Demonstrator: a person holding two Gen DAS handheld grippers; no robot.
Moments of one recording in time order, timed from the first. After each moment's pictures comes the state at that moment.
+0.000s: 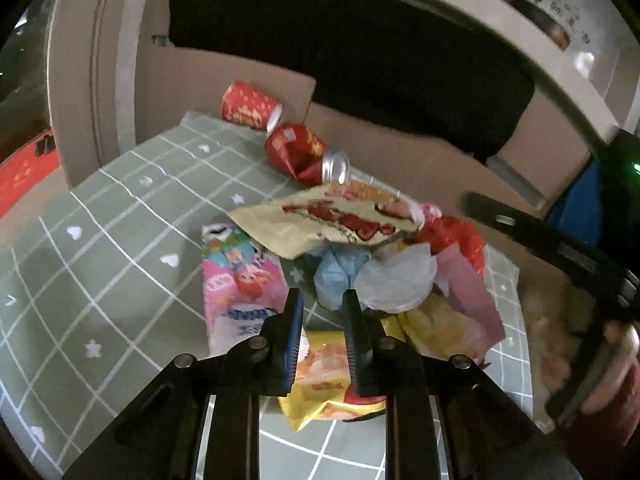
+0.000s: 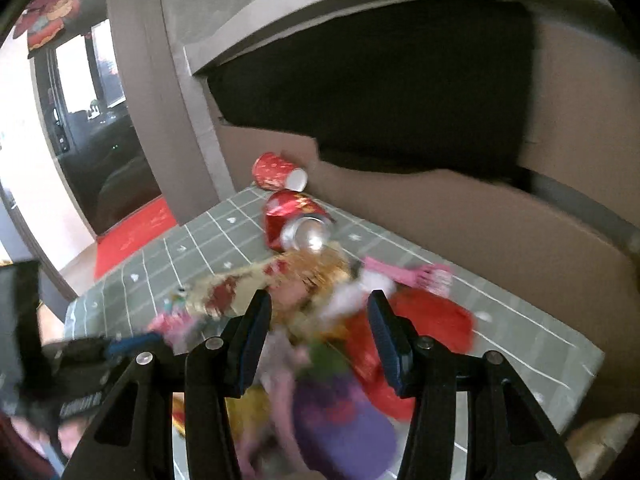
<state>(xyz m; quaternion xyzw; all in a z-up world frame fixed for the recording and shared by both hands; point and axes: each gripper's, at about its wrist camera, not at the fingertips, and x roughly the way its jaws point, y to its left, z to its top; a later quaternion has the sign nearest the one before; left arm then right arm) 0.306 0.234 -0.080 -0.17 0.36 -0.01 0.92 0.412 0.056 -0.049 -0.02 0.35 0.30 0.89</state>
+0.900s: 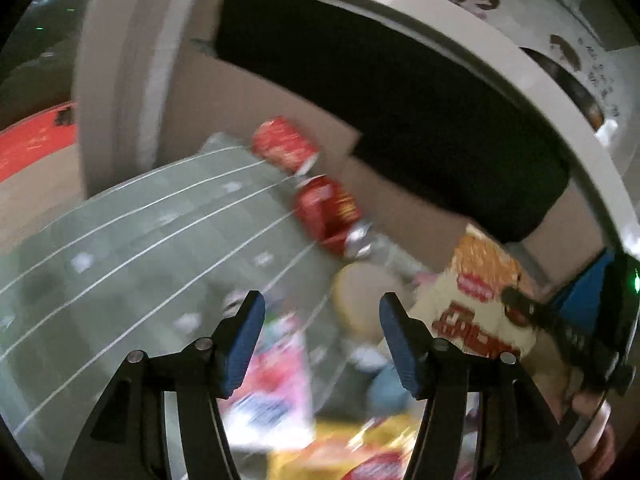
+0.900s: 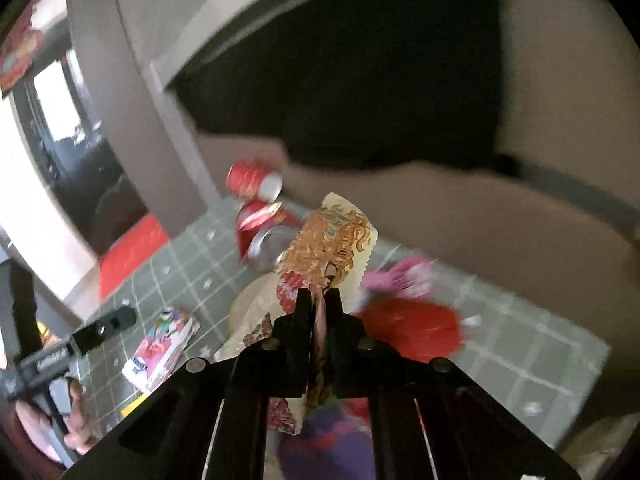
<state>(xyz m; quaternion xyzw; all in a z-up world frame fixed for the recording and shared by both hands) 0.350 0.276 -0.068 -0.25 0.32 0.01 0.91 0.424 -0.015 -0.042 0.03 0.35 0.27 0.90</state>
